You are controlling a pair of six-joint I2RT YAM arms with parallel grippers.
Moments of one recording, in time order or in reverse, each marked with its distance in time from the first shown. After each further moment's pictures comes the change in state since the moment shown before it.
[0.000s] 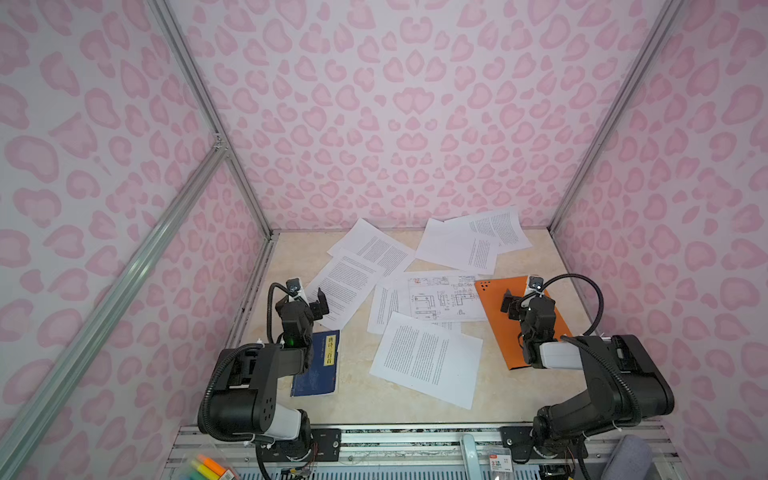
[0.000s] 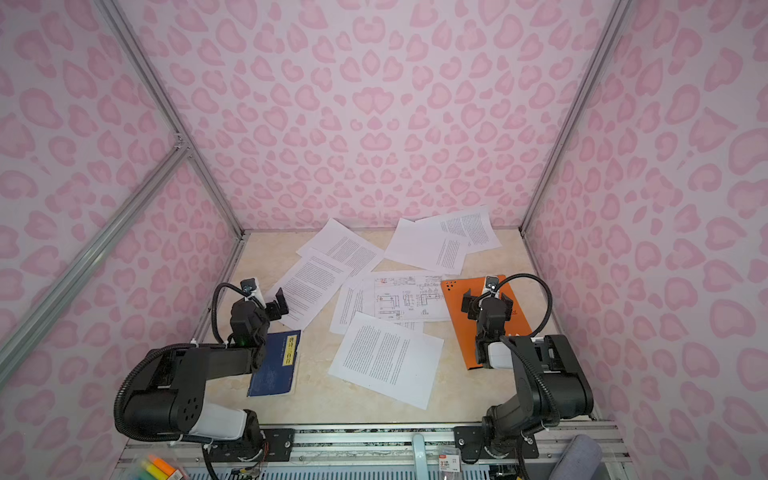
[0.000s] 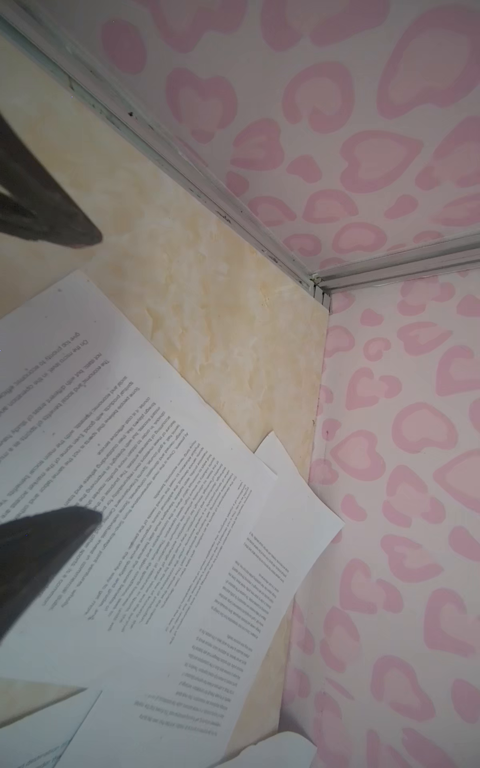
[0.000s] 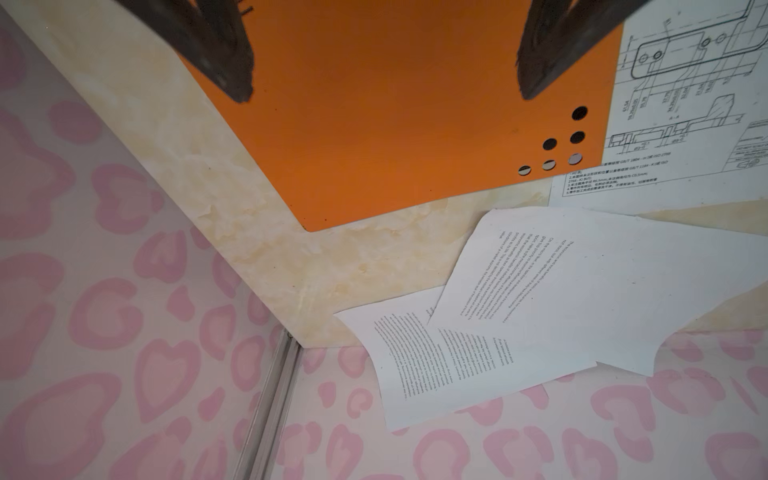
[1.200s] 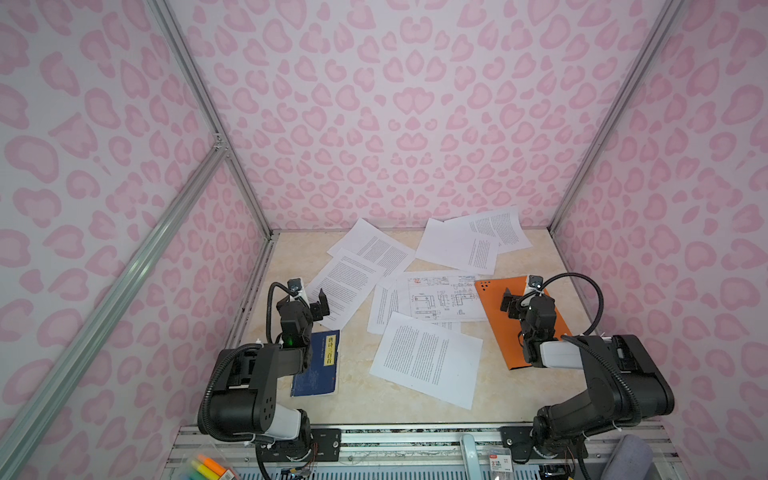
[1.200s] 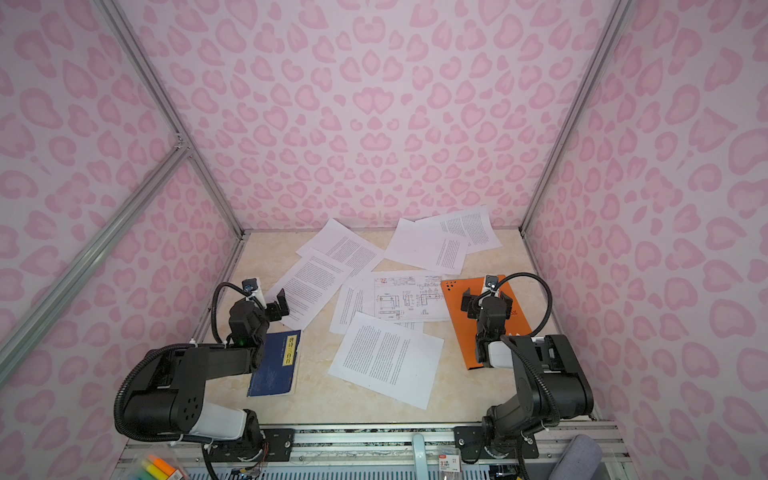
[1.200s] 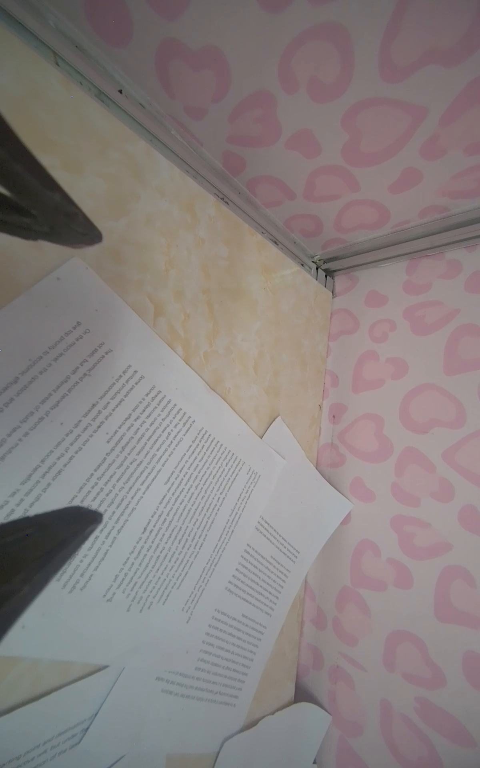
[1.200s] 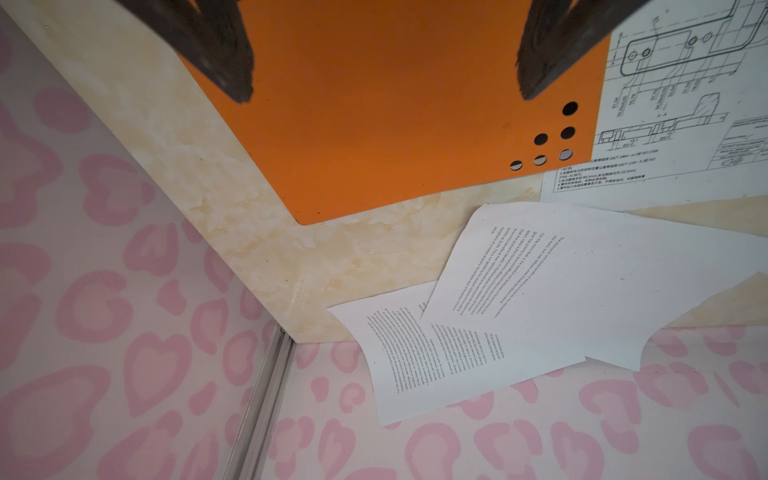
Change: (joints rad) left arm 0.014 -0.005 0.002 -0.014 0.052 0.014; right arm -0.012 -0.003 0.009 0.000 -0.025 -0.003
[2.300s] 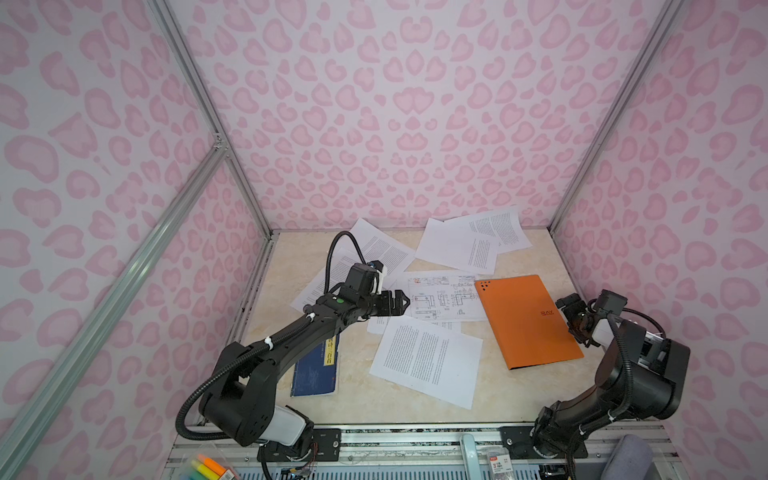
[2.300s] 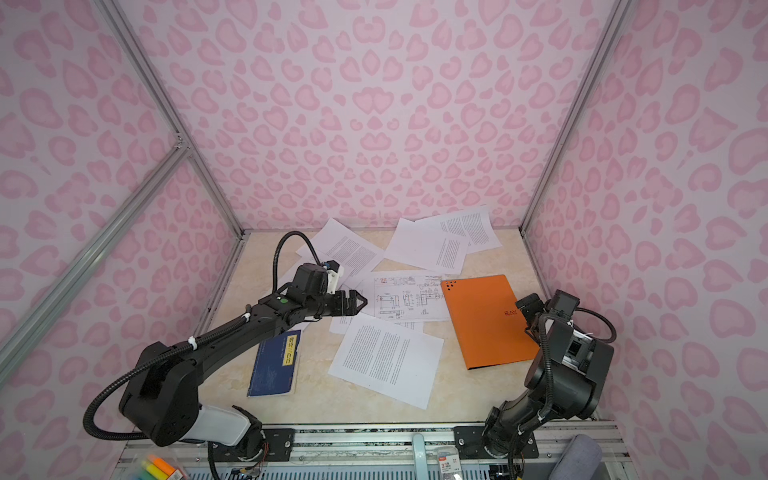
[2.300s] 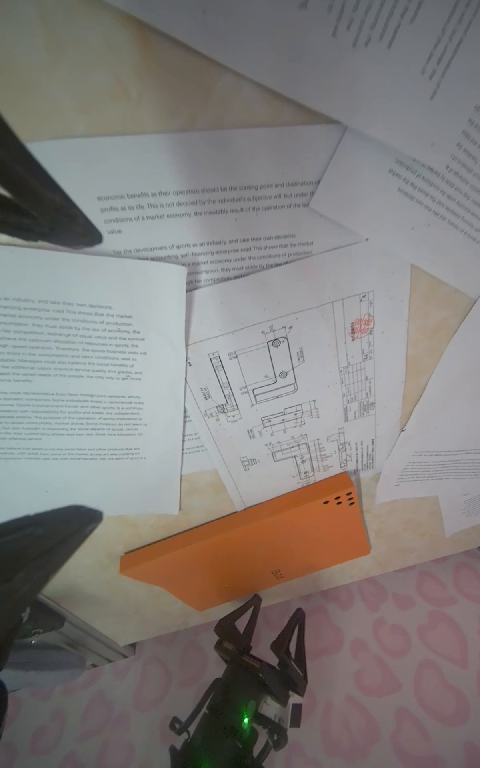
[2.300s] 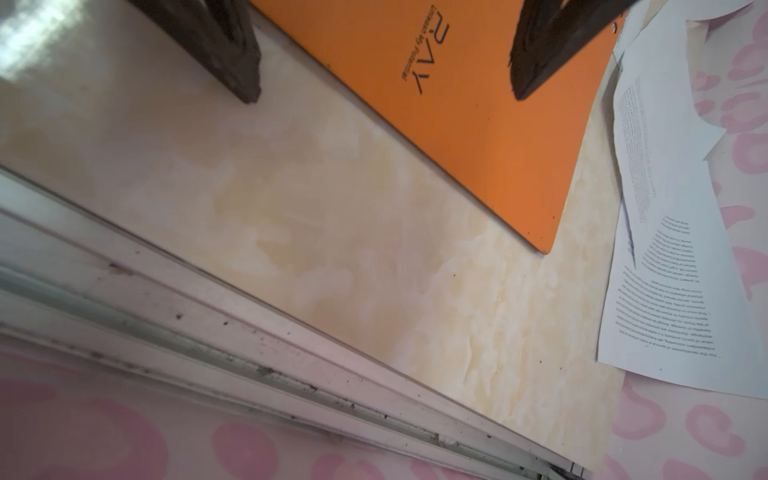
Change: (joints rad) left arm -0.565 0.037 0.664 -1.138 0.420 -0.443; right arm -0.597 0.087 0.369 -0.831 -0.523 0.613
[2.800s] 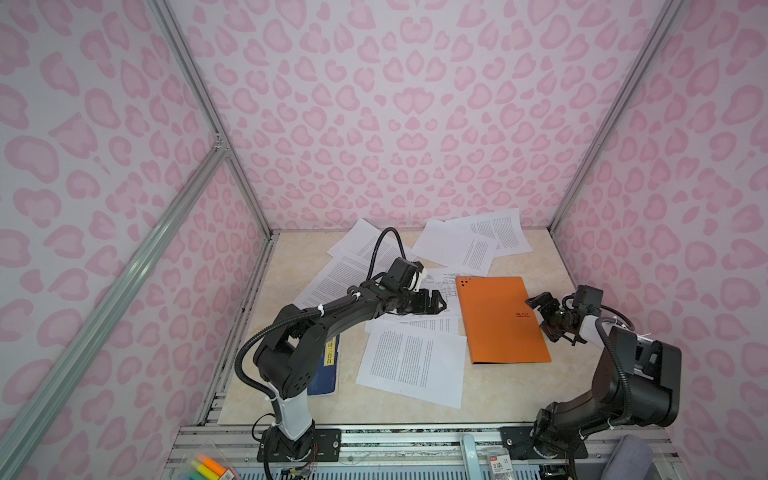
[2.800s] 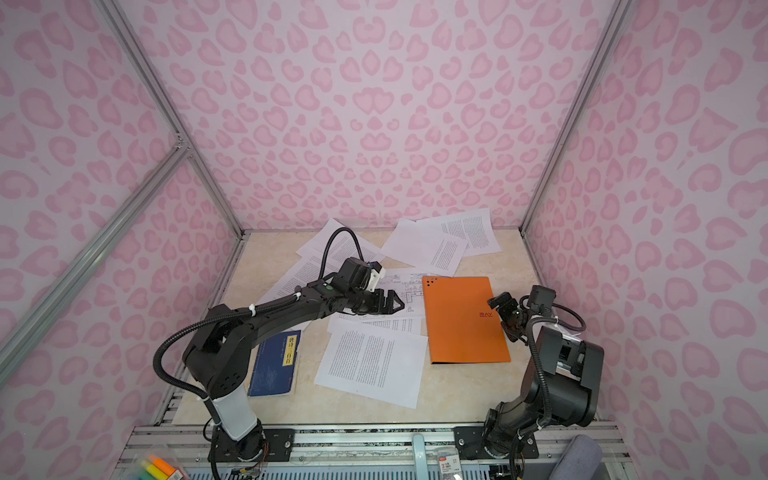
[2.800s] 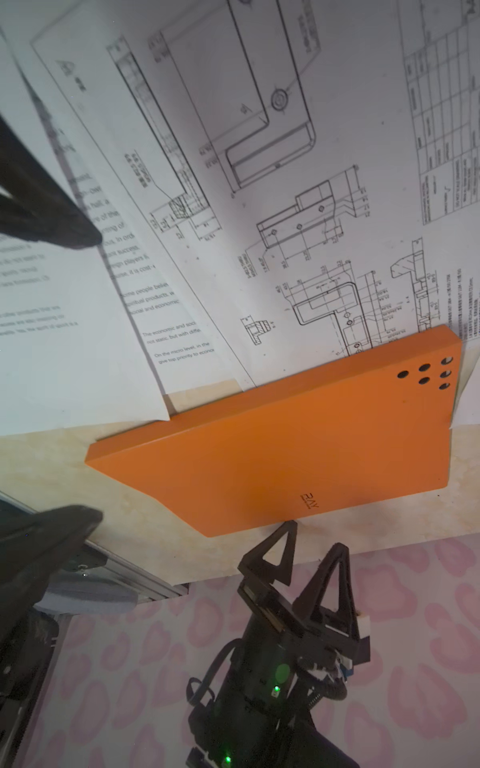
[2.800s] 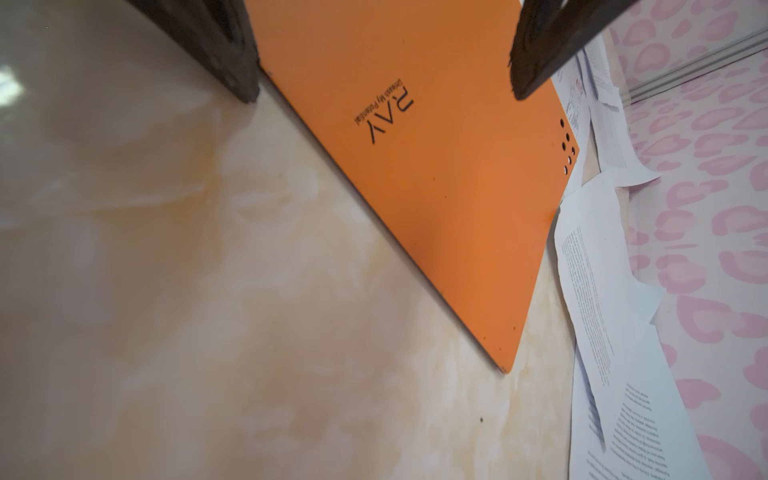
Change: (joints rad) left arm -0.142 0.367 0.330 -0.023 0.121 -0.082; right arm 0.179 -0.093 -0.014 -0.215 -0.175 0.044
